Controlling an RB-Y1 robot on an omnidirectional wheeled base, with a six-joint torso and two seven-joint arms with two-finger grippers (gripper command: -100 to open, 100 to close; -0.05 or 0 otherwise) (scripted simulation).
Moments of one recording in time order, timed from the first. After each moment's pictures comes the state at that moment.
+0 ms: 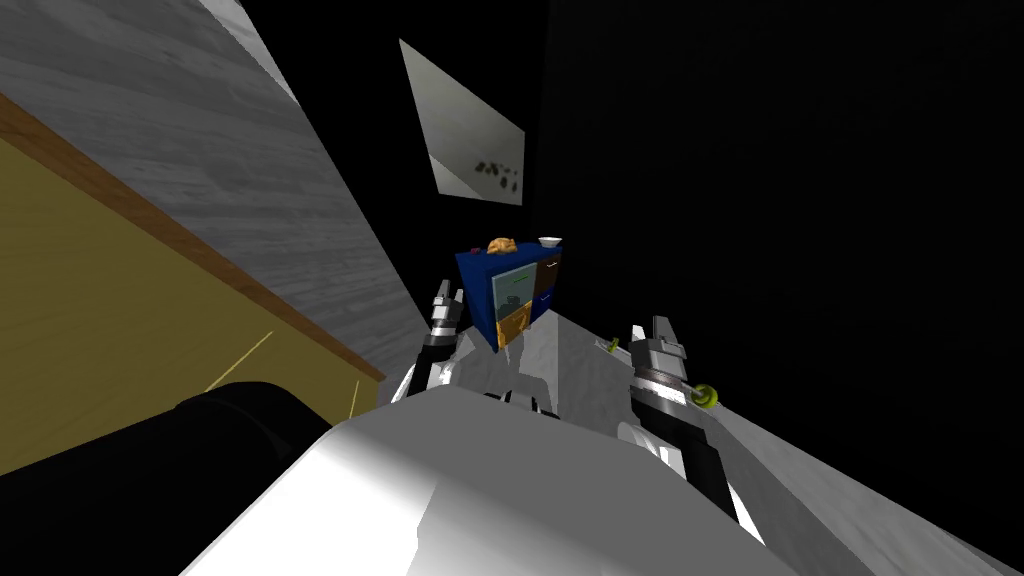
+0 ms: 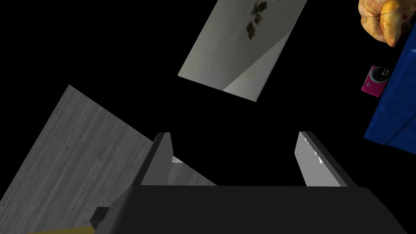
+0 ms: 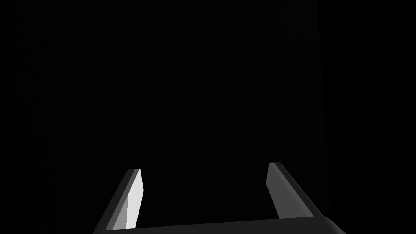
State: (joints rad) left arm 0.46 -0.04 0.02 -2.23 0.00 -0.46 0.03; right arm 0.54 -0.02 -0.04 -2.25 -0.09 -0.36 0.14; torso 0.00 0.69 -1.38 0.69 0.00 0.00
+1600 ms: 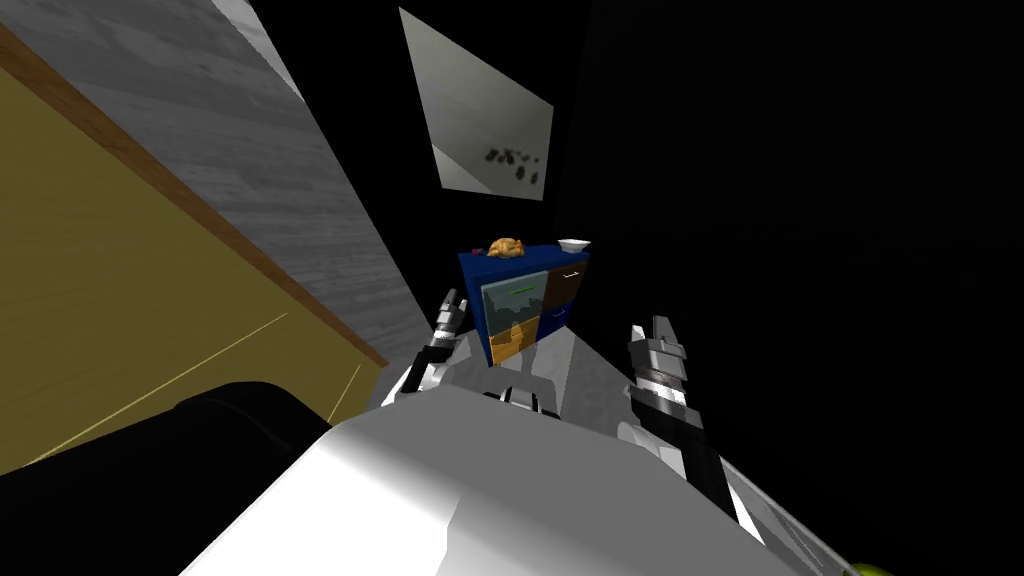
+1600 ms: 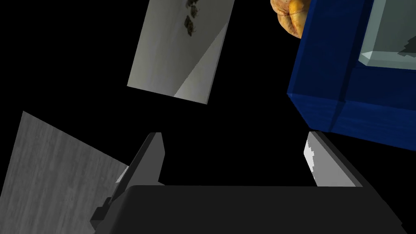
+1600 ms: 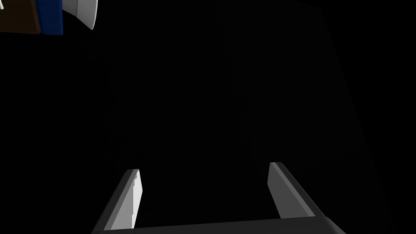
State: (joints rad) left arm 0.45 0.17 0.01 -2.10 0.21 -0.43 -0.07; right arm 0.54 -0.02 -0.04 -2.25 -0.09 -0.36 0.14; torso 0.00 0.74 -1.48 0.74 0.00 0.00
